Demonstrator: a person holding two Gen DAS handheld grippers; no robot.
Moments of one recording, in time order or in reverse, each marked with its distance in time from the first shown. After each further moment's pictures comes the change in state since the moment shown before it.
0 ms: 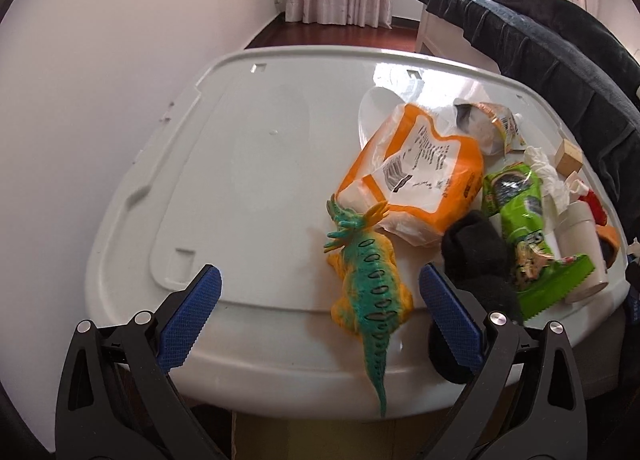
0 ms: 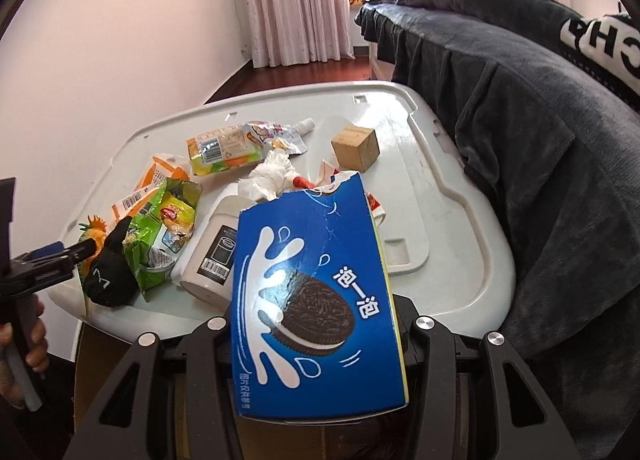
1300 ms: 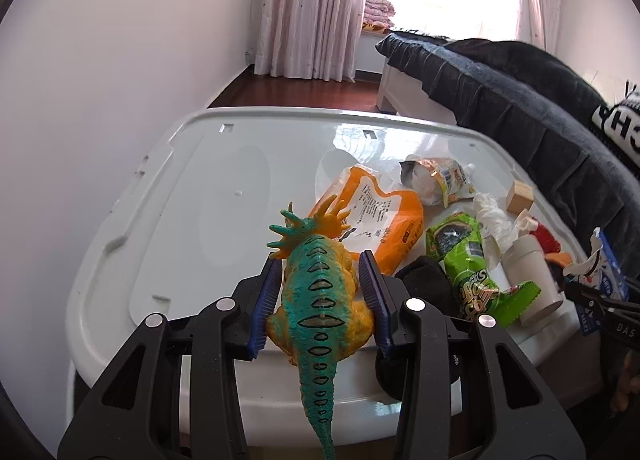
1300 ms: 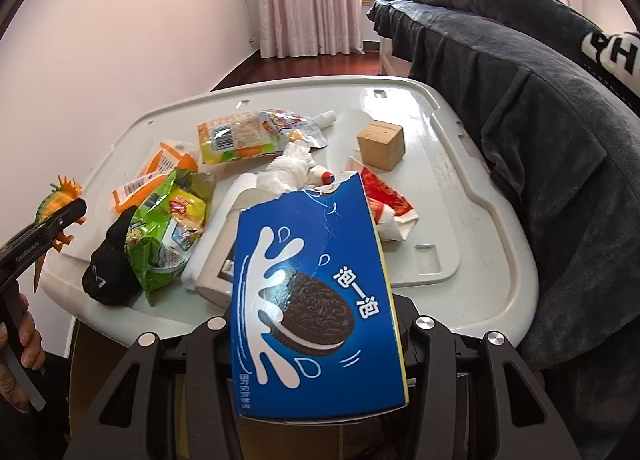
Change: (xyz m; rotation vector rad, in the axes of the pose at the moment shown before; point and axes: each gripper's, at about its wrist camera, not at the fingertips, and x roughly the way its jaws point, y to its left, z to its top) left arm -0.029 -0.010 0.001 0.022 -0.216 -0.131; right arm 0.015 0.027 0.003 -0.067 0.015 -0.007
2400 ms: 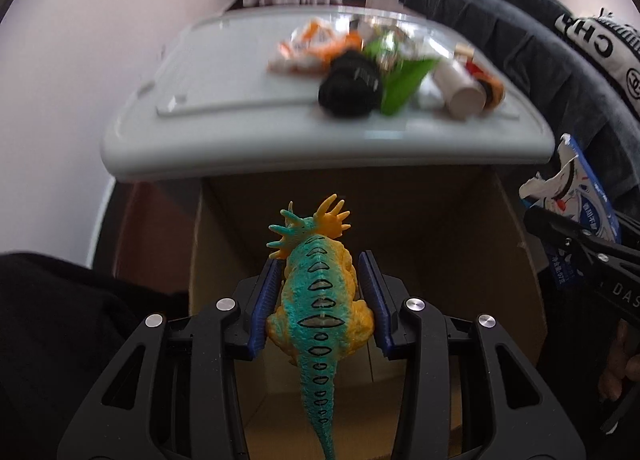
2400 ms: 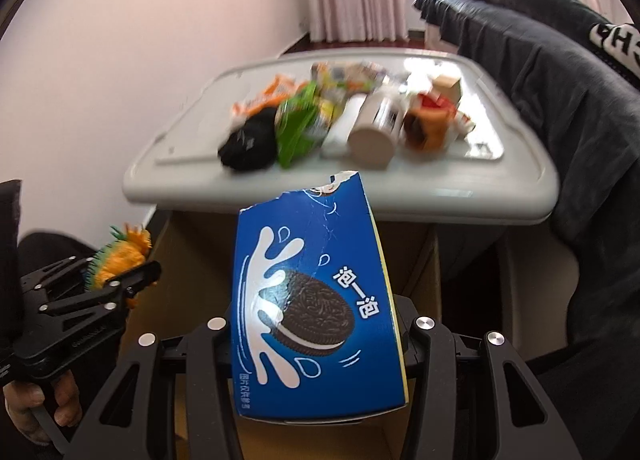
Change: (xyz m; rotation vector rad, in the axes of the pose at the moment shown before) left arm -0.094 -0.033 -0.134 0.040 0.313 -0.013; right arm -0.080 0.069 -0.114 -0.052 0.083 0.139
